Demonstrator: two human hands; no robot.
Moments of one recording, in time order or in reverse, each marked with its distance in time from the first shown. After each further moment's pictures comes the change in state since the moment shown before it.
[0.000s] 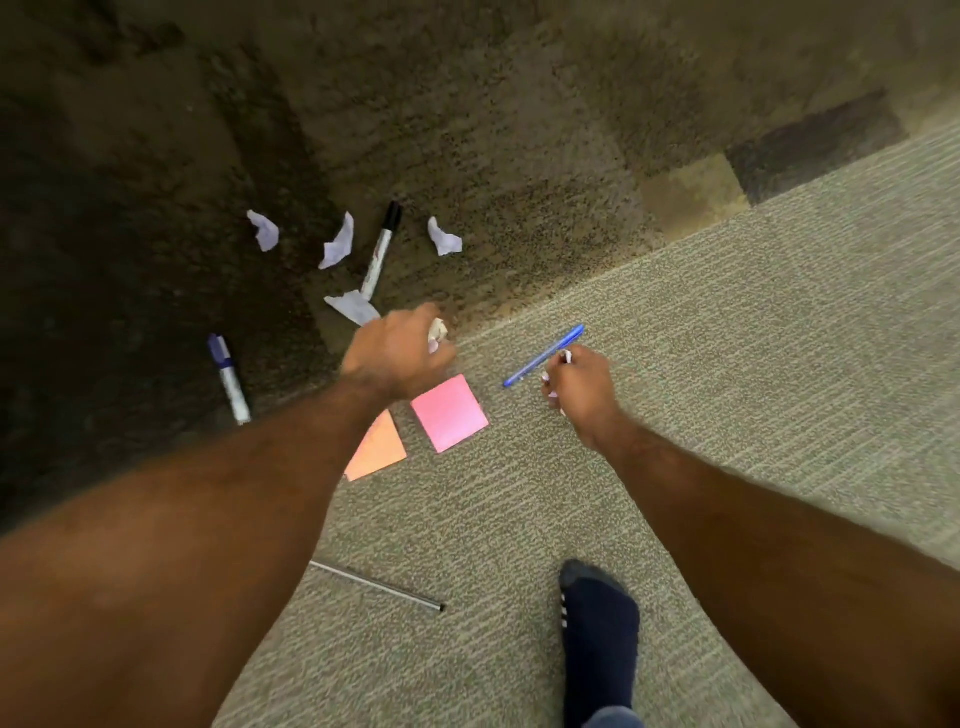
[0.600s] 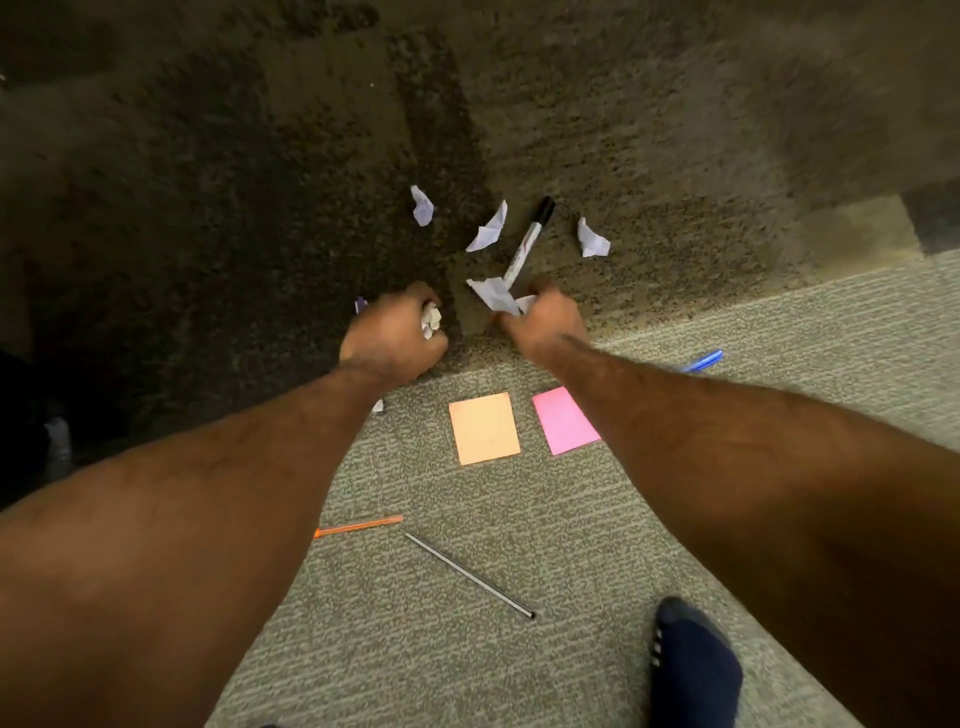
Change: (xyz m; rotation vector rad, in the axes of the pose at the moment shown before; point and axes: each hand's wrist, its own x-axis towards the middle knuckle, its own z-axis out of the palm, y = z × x) left_hand -0.049 -0.134 -0.031 -0.125 0.160 -0.283; right_hand 0.005 -0.070 0.184 -0.713 -0.048 -0.373
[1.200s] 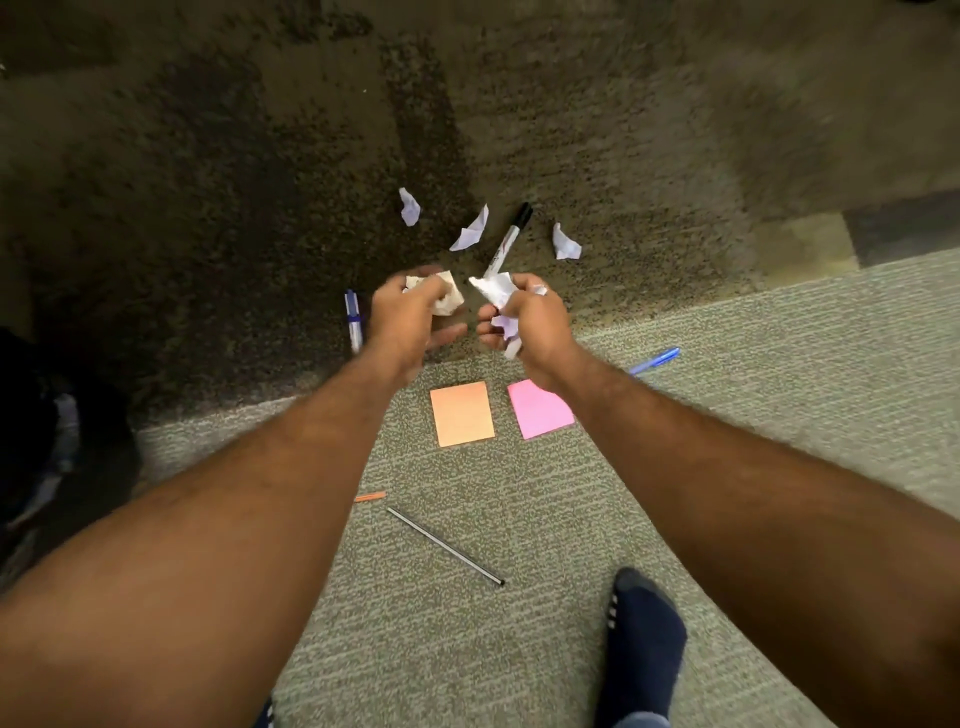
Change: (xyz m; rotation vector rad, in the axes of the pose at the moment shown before) left_hand -0.024 0.063 -0.023 -1.345 -0.025 -0.521; right_hand -0.058 -0.023 -0.048 1.107 -0.281 0.208
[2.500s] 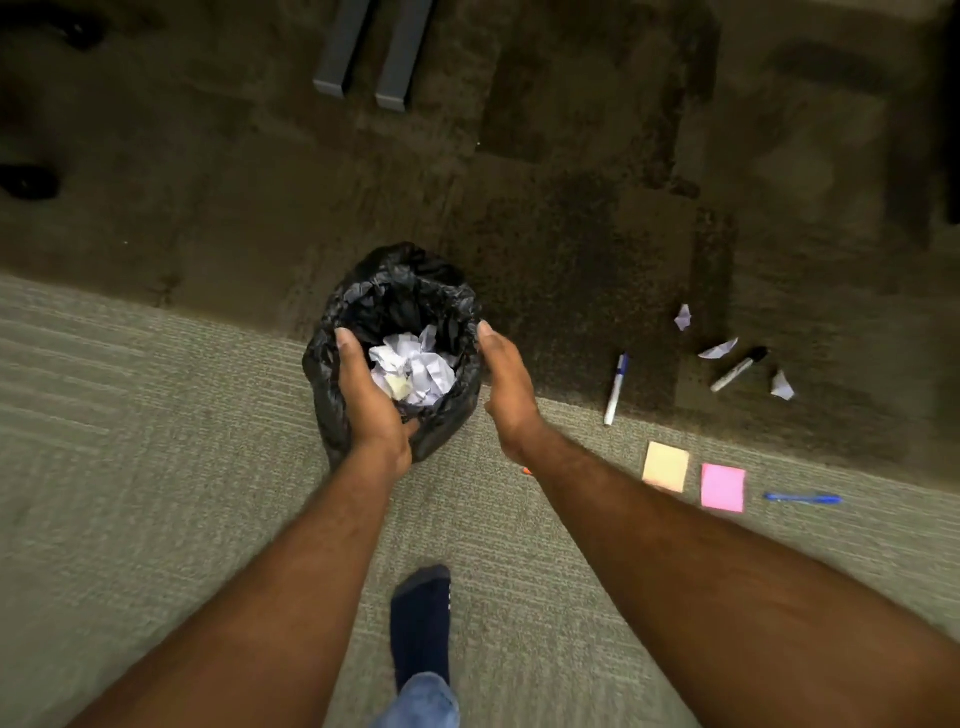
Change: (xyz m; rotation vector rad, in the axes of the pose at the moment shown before) left_hand -0.264 0.099 -0.350 -0.614 0.594 0.077; right_hand -0.256 0.062 0.359 -0.423 -0.392 -0.015
